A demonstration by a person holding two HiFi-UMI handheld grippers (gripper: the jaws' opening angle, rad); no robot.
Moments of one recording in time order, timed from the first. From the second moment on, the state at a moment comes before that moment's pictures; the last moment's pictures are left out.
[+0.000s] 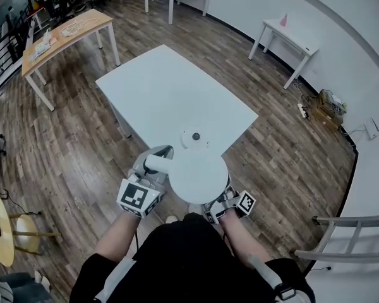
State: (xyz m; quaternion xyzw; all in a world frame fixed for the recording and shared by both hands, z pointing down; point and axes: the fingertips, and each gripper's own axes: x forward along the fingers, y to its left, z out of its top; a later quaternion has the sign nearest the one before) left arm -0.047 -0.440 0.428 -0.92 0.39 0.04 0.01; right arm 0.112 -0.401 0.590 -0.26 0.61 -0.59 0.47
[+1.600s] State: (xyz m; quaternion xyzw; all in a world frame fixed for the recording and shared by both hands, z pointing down) left arm -0.028 -0.636 0.476 -0.85 0.52 0.06 0.00; right arm 0.153 -0.626 0.637 -0.32 0.65 -0.59 0.36
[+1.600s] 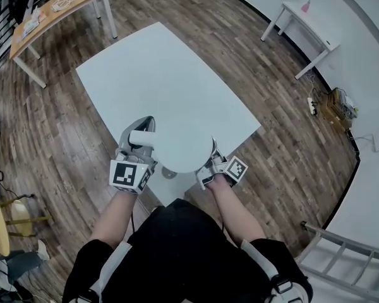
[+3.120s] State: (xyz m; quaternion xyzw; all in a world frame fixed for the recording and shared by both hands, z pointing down) left arm -0.021 -0.671 0.567 -0.82 0.57 0.01 -0.02; right arm 0.160 -0.675 0.609 -0.43 0.75 -0.46 0.19
